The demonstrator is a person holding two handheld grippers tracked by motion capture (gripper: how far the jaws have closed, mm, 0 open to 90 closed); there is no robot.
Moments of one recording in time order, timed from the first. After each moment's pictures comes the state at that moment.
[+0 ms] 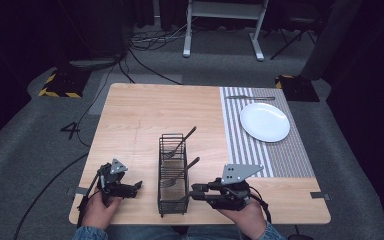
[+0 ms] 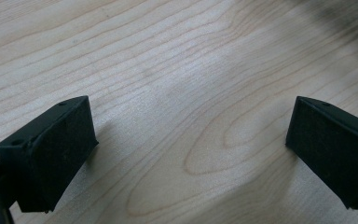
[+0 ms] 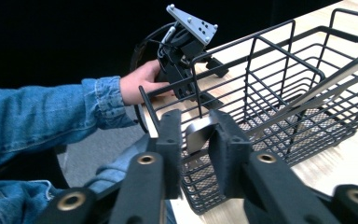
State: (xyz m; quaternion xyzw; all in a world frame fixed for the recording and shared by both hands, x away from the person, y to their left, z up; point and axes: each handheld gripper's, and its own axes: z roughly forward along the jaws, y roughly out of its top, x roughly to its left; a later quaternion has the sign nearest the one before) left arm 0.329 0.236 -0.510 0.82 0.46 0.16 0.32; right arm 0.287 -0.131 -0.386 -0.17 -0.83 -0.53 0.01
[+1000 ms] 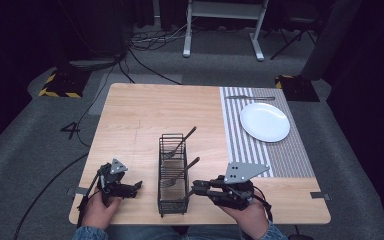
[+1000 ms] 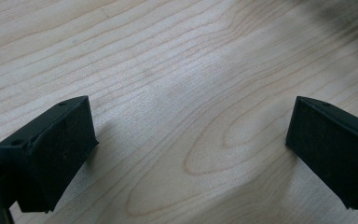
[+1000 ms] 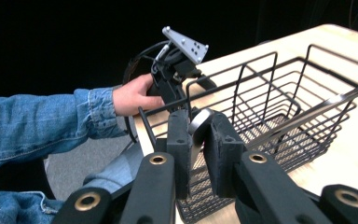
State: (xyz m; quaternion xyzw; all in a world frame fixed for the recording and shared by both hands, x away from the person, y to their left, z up) left arm 0.329 0.236 -0.511 0.82 0.46 0.16 0.32; right arm 0.280 -0.132 -0.365 -0.17 -0.83 -0.54 -0.03
